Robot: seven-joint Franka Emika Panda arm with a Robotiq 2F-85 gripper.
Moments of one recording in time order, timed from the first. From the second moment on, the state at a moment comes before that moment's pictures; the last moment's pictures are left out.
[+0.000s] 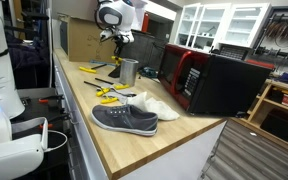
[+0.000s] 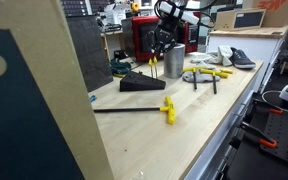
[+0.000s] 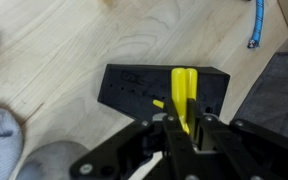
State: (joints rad) arm 0.08 0.05 0.08 -2.24 0.63 2.44 0.42
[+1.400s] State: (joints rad) arm 0.09 0.05 0.09 -2.28 0.64 2.60 0.43
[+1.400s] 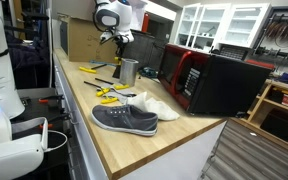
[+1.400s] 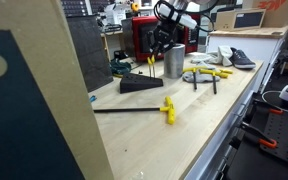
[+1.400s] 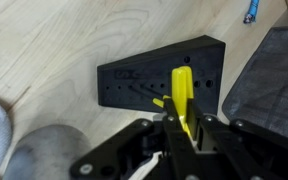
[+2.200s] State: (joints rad) arm 0.09 0.02 0.08 -2.33 0.65 2.66 0.46
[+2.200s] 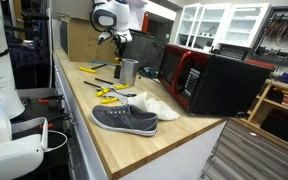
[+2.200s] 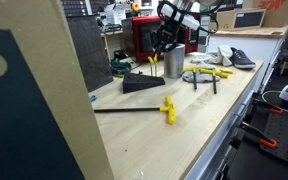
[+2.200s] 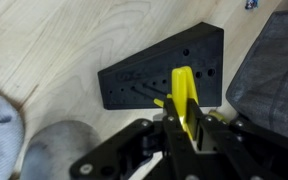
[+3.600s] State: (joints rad) arm 0.06 0.00 0.05 -2.35 0.79 2.62 0.40
